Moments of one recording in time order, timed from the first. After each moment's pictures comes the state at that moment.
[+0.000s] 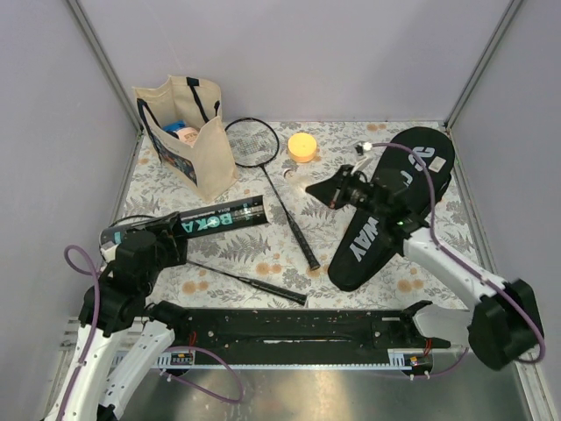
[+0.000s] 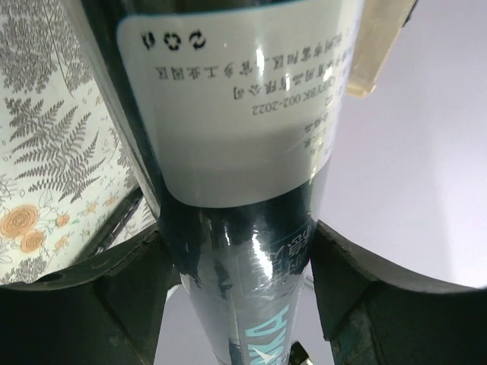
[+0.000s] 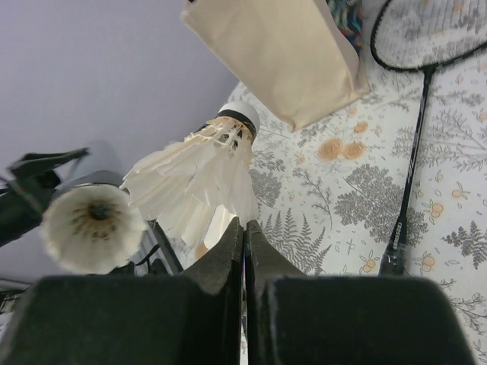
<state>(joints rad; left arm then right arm) -0.35 0.42 0.85 -1.01 -0.39 -1.93 0.53 1.24 0.78 0.36 -0.39 0.69</state>
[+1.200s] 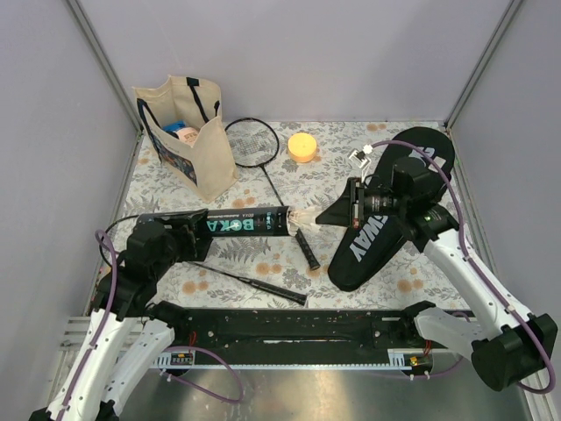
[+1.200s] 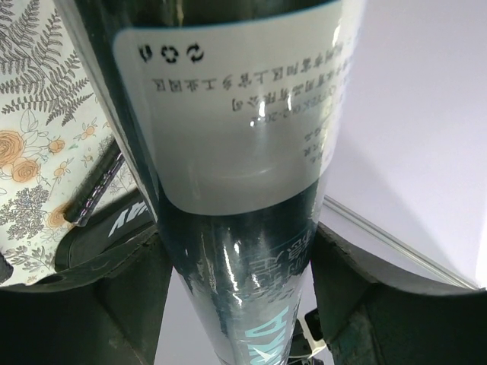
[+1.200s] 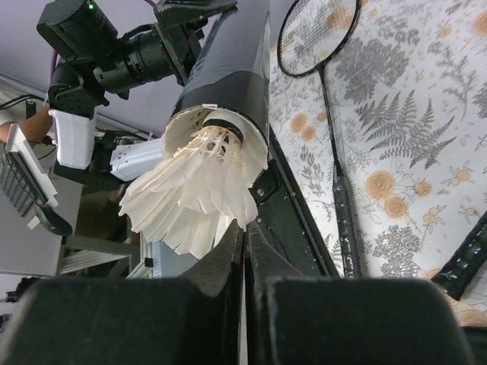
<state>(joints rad) -0.35 0.48 0.74 -0.80 -0.07 -1.89 0.38 1.03 0.96 -0.21 -1.00 0.57</state>
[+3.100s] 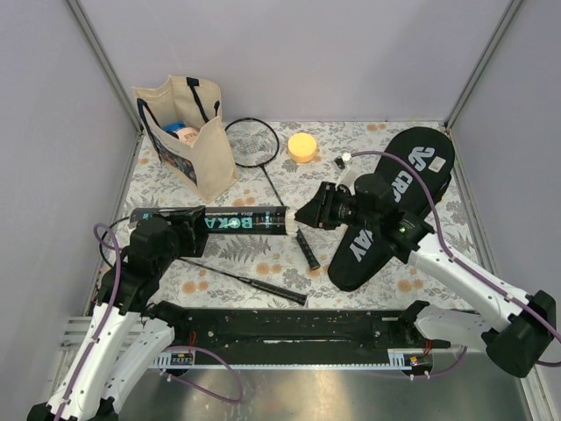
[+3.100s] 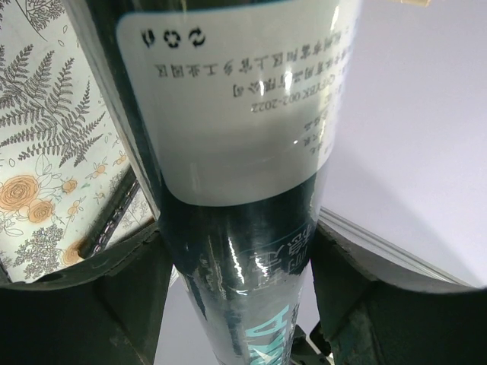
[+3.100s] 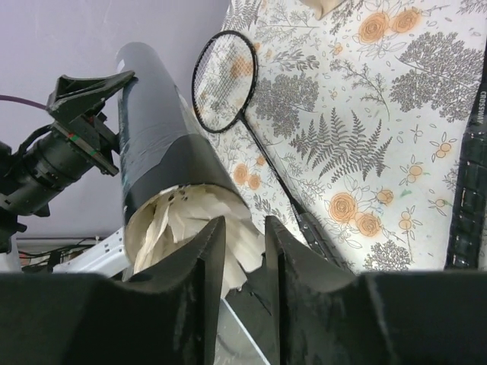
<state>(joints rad) -0.34 0.53 0.74 -0.77 -0.16 -1.81 0.72 1.12 0.95 -0.15 -0.30 0.82</state>
